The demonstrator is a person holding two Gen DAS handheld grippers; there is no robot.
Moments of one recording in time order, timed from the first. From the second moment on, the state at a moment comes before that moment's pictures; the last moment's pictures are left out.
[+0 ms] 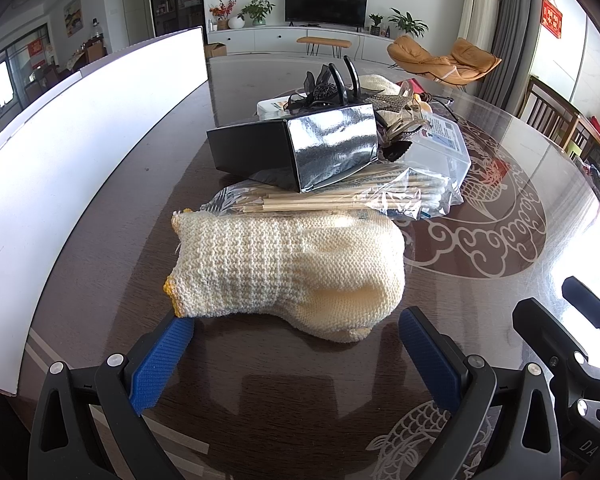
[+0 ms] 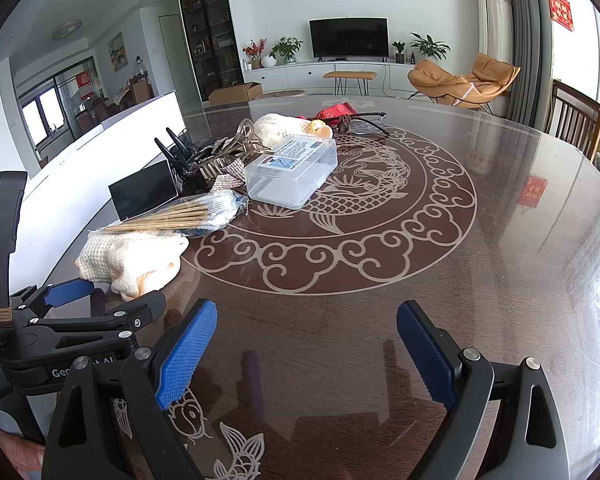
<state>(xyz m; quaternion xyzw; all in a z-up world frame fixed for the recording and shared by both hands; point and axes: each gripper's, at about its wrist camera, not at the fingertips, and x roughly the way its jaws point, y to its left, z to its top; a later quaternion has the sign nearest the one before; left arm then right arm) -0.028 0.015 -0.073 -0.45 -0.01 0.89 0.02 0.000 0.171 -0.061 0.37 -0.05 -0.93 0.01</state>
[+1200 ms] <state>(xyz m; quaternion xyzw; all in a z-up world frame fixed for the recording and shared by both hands) -0.042 -0.062 -0.036 -0.50 -0.12 0.81 0.30 0.014 0.179 -0.055 0.34 -0.08 -0.94 0.05</state>
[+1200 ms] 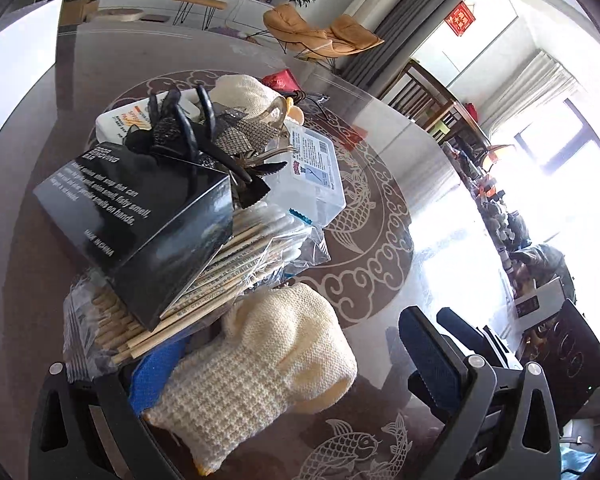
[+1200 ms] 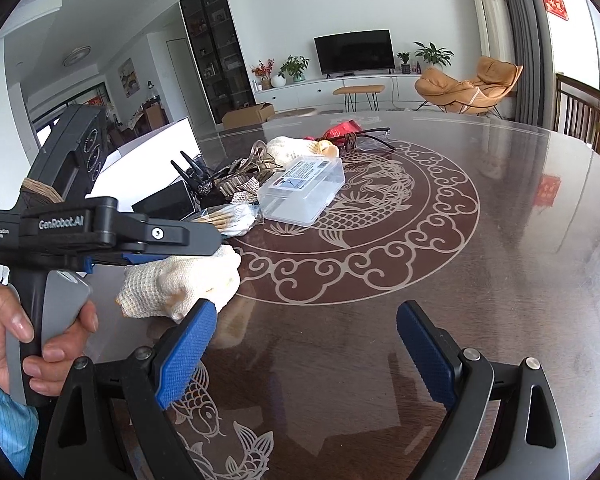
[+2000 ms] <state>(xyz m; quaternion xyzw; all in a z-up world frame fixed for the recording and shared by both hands) -0.024 -0.105 0.009 -0.40 -0.03 0.91 0.13 -0.048 0.149 -0.072 0.44 -0.03 -0.90 0.00</state>
